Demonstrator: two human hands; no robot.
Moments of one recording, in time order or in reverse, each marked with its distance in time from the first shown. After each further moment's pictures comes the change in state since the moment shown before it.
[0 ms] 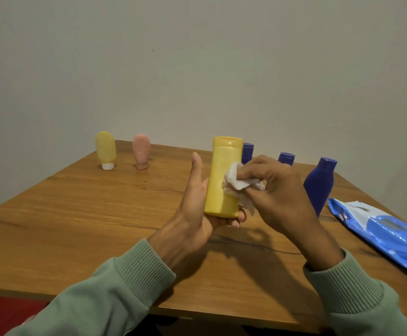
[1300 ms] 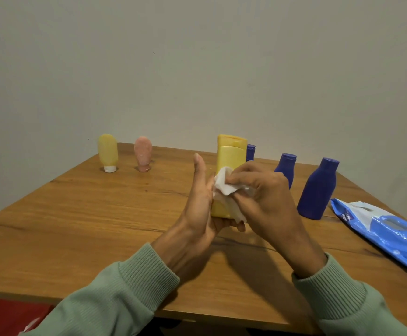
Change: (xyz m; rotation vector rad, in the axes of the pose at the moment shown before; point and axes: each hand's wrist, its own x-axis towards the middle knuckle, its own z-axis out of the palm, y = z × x) left_hand 0.002 -0.006 0.000 -0.009 0.035 0.029; right_hand -0.006 -0.001 0.019 -0.021 0.043 -0.089
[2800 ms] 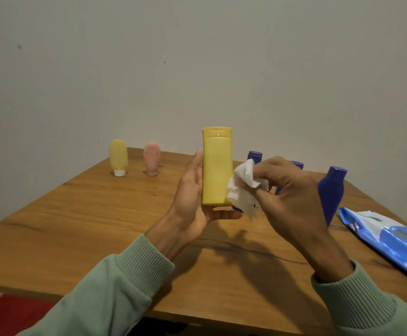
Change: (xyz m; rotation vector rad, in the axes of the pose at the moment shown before) left_hand -0.004 0.033 -0.012 -0.007 0.075 0.079; right_hand 0.006 -0.002 -0.017 0.067 0.100 -0.002
